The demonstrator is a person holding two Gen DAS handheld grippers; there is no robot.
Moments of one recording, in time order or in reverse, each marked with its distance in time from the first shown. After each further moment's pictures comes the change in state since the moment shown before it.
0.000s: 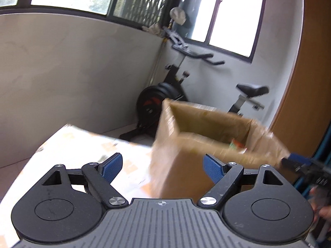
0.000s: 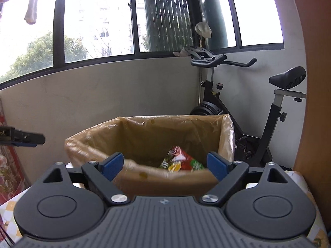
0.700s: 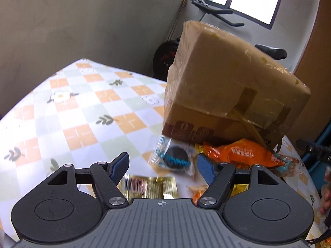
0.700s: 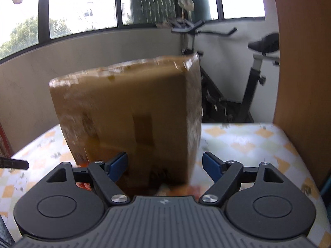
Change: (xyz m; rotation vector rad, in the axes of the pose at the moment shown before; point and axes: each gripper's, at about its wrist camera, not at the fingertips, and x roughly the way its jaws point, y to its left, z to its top) left arm 0.005 0.006 -0.118 -0.093 0.201 0.061; right arm -0.024 -0.027 -0.085 0.036 0.199 -0.108
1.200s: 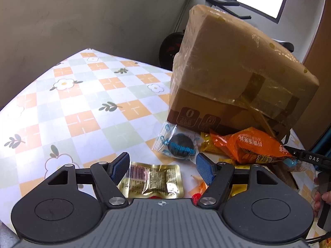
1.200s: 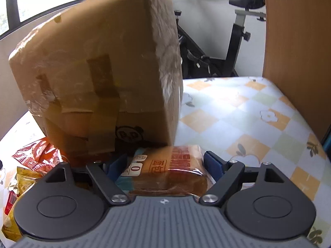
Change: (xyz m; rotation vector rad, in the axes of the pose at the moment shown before) left arm 0.012 -0.003 -0.013 -0.009 0.047 0.039; right arm 0.049 -0.015 -0.025 0.100 0.170 -0.096
